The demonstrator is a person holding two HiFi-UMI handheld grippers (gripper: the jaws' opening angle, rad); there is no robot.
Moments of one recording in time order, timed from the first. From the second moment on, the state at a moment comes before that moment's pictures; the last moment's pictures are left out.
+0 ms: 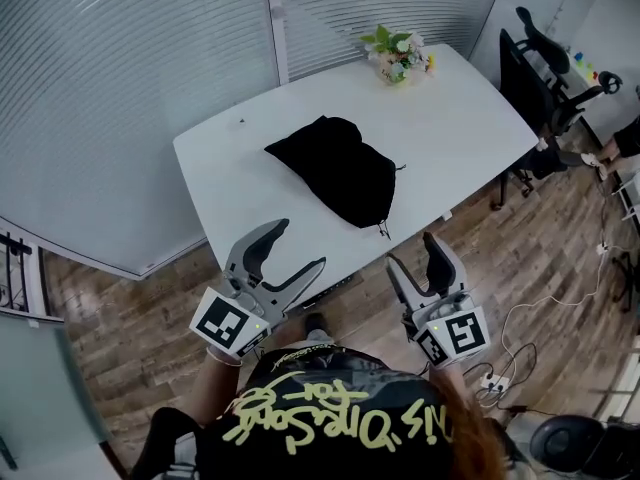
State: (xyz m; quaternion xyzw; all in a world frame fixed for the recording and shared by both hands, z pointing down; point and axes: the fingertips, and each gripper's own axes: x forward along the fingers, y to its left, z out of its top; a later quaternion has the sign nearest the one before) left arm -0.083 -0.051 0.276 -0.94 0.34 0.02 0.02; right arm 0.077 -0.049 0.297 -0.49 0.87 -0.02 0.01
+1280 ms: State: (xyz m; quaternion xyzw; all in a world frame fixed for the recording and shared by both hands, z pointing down) left arm -0.095 -0.125 0.311 -0.94 0.34 -0.01 -0.02; right arm 0.087 -0.132 0.316 -0.52 0.85 -0.06 0.00
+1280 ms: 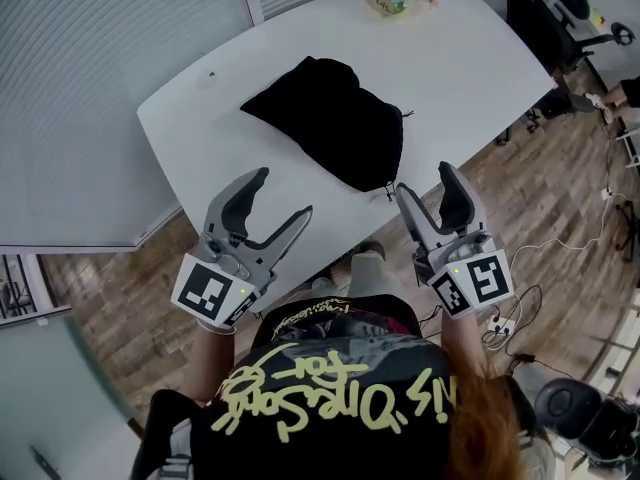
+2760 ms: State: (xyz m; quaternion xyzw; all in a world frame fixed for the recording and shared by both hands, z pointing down) left arm 0.068 -0.174 0.446 -0.89 0.40 -0.18 -0.13; right arm 0.166 -0.229 0.346 -0.37 0.93 -0.08 -0.03
